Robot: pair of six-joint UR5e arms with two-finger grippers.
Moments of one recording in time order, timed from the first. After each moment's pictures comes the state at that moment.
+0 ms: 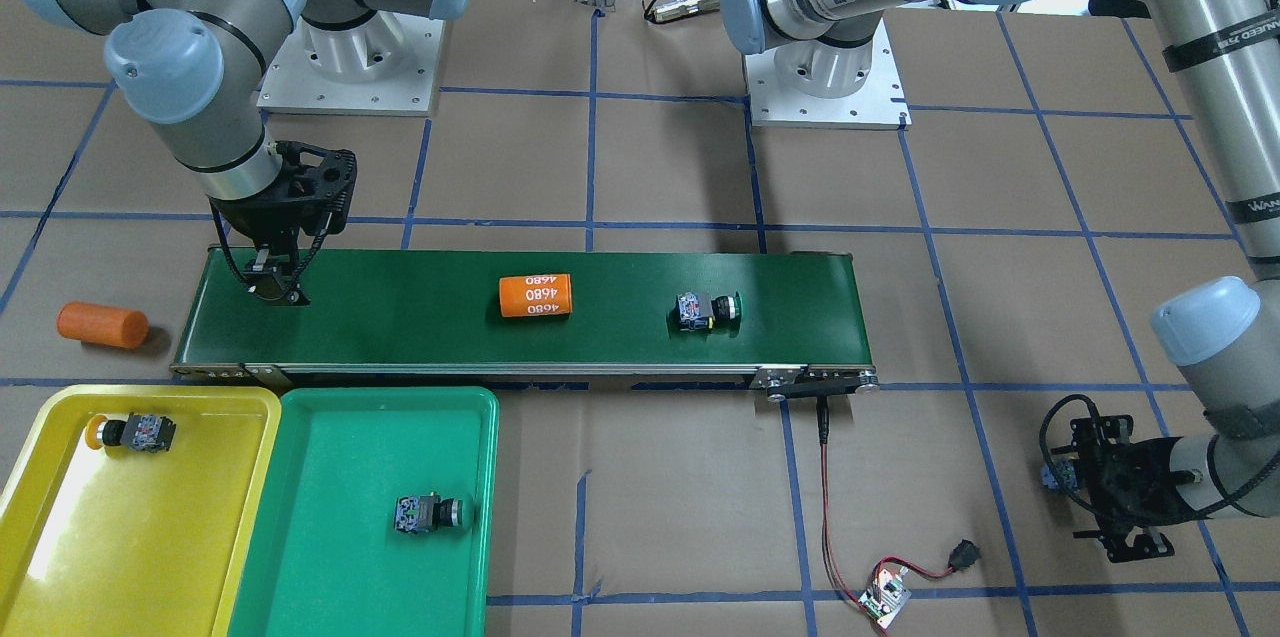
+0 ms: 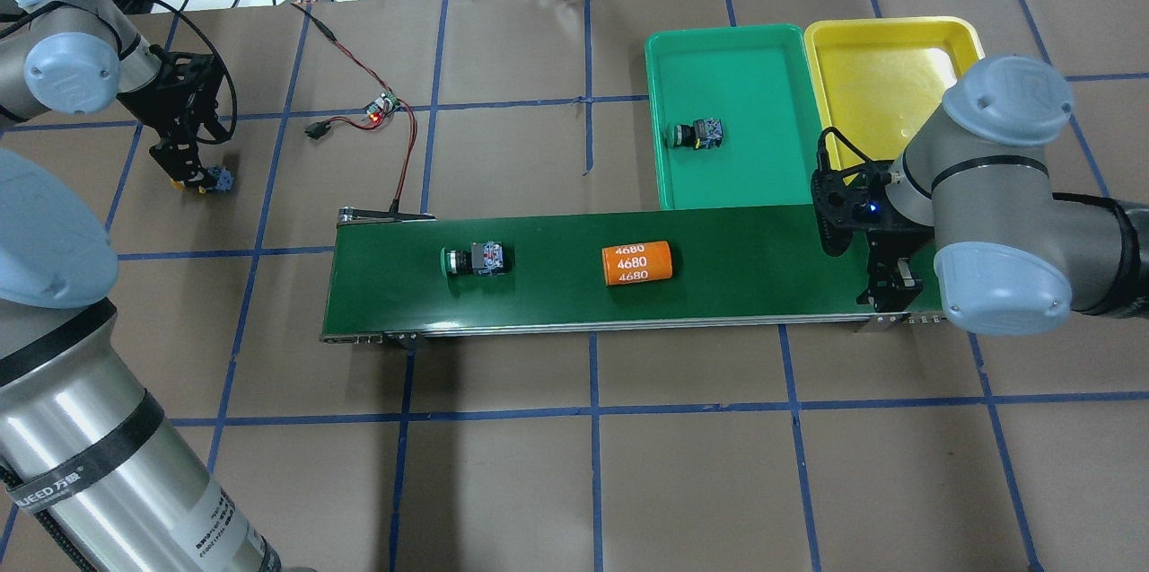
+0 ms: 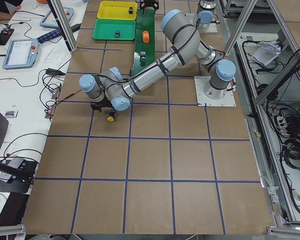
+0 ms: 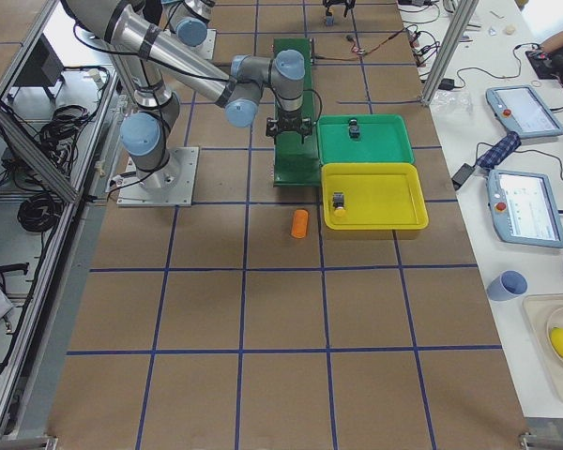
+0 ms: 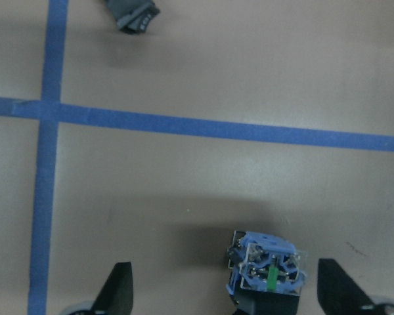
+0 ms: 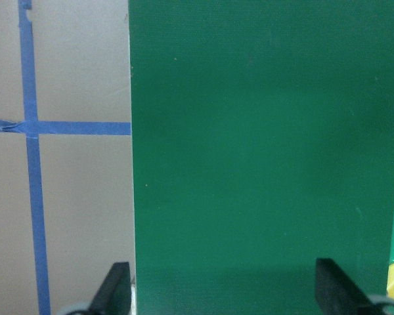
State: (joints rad) left arm -1.12 -2.34 -1.25 -1.30 1.55 1.96; right arm 1.40 -1.54 2.14 -2.18 -1.55 -1.76
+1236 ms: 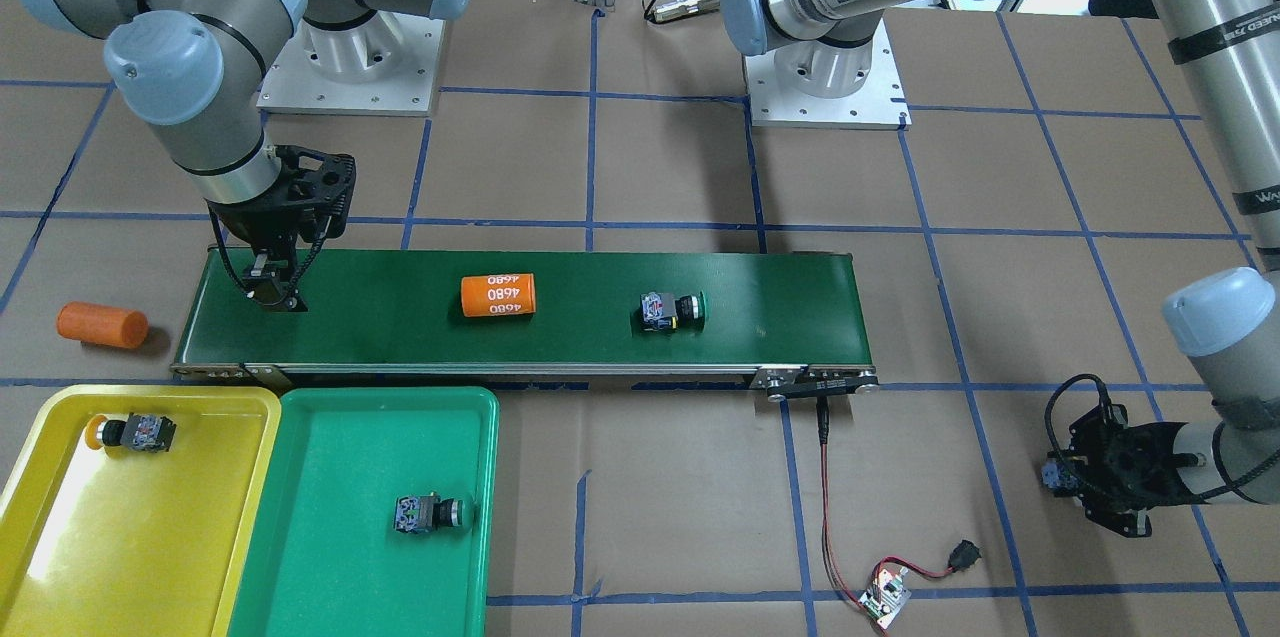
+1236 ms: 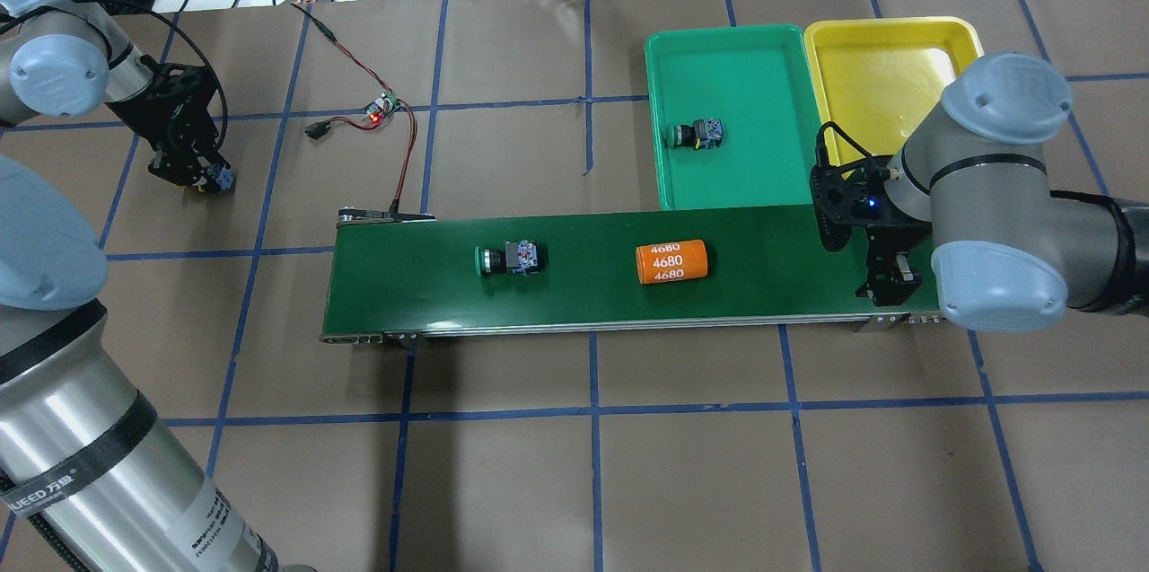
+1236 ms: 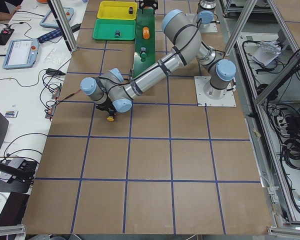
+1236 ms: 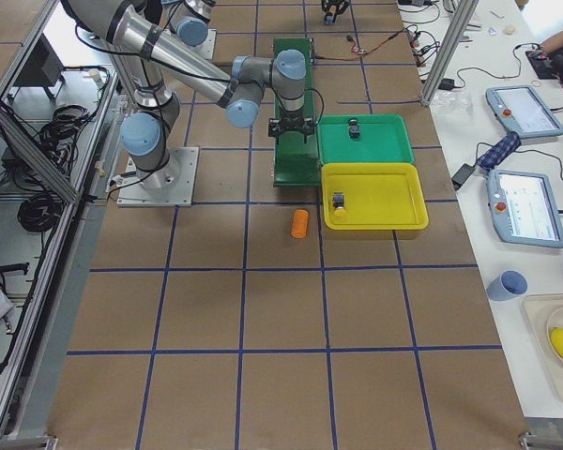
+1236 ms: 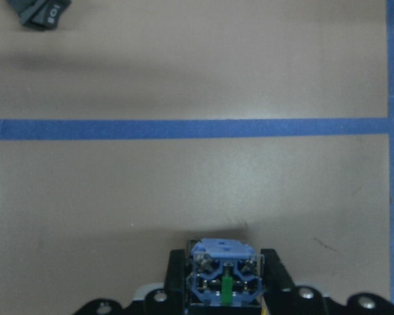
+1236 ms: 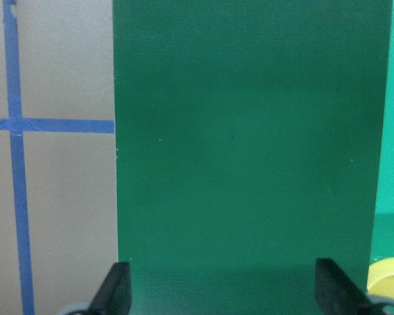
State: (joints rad) left arm -1.11 -2.32 -1.26 -1.37 1.54 2.03; right arm 1.40 -1.53 2.14 -2.21 -1.55 -1.77
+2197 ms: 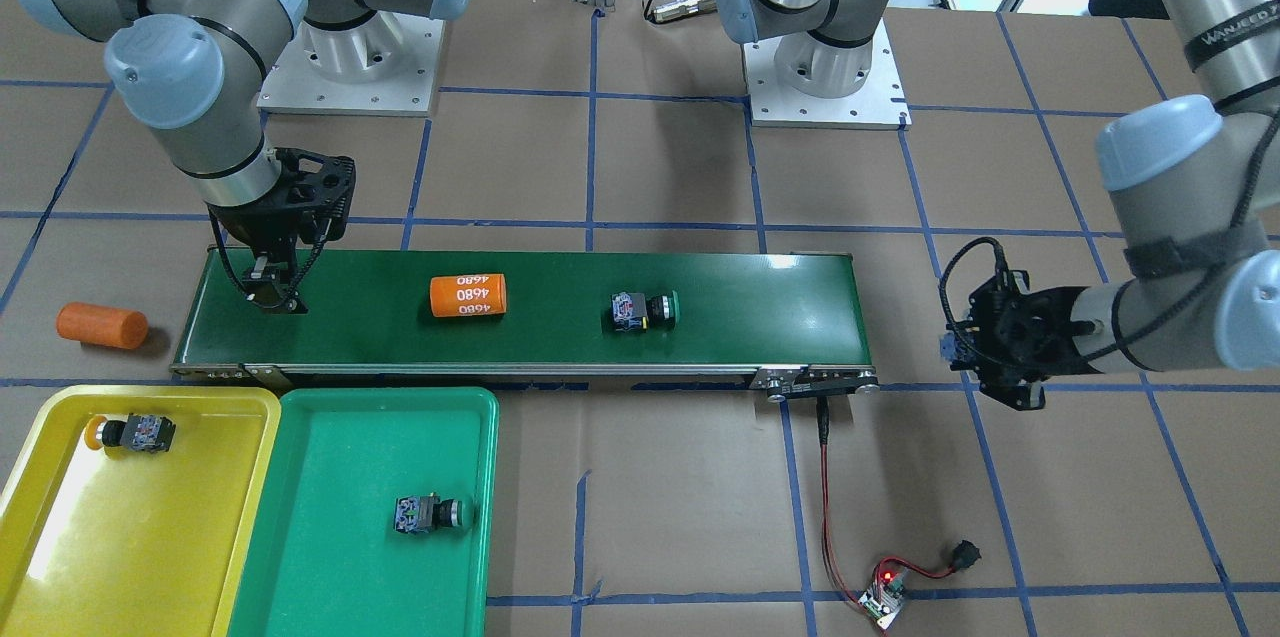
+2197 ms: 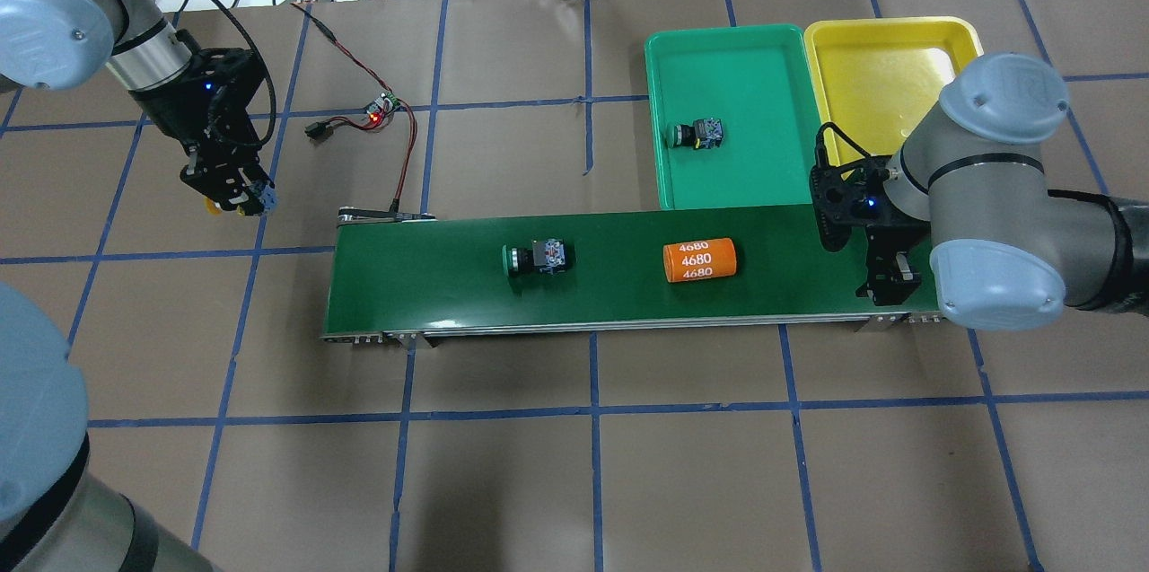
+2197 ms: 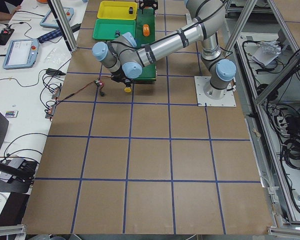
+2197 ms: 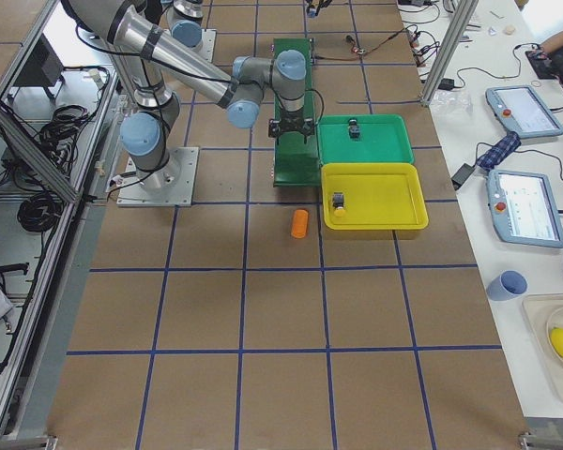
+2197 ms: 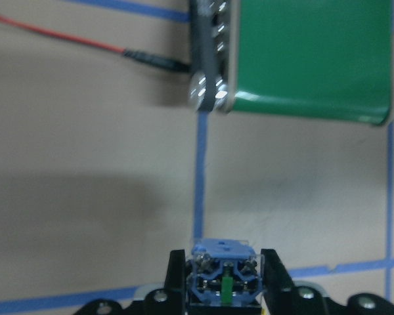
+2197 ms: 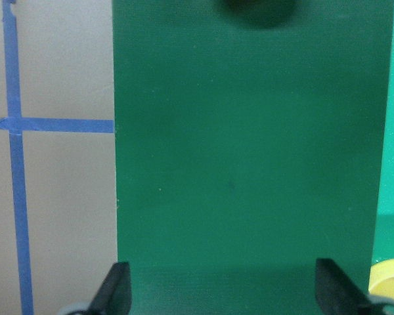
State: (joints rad) left arm -1.27 -1.97 -1.51 -1.61 1.50 1.79; right arm 1.40 -1.53 2.14 -2.21 -1.55 -1.77
